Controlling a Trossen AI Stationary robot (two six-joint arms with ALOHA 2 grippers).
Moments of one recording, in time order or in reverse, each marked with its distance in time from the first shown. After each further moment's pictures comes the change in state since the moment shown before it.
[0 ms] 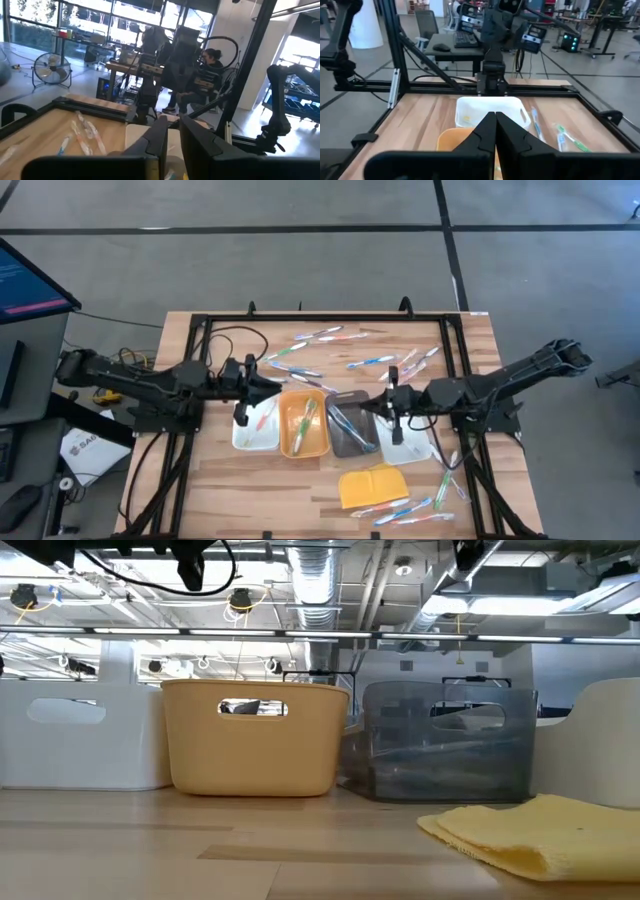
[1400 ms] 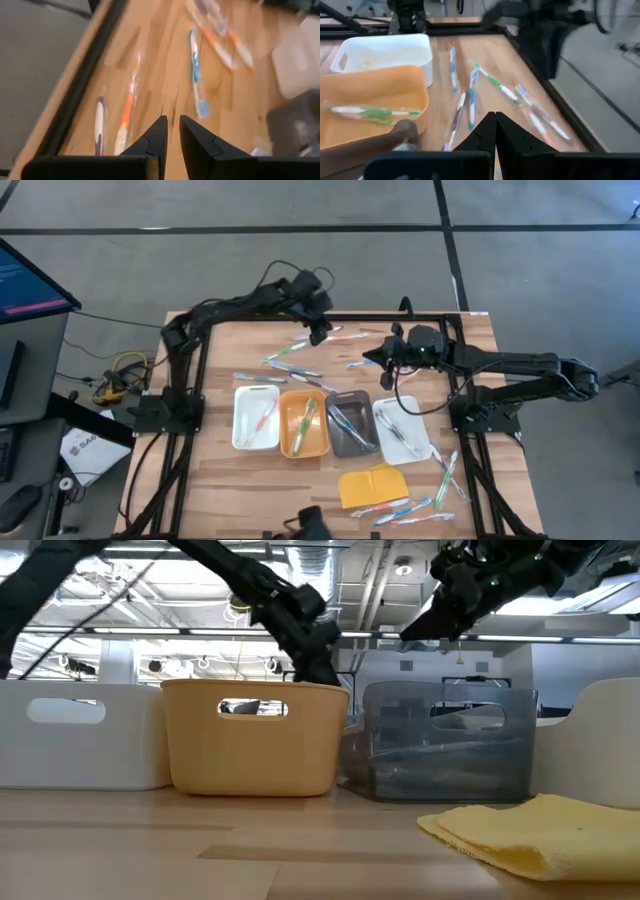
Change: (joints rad) left arm 0.695 1.137 1.205 -1.044 0.454 0.429; right arm -0.619 0.009 0.000 -0.265 -0.344 -0.111
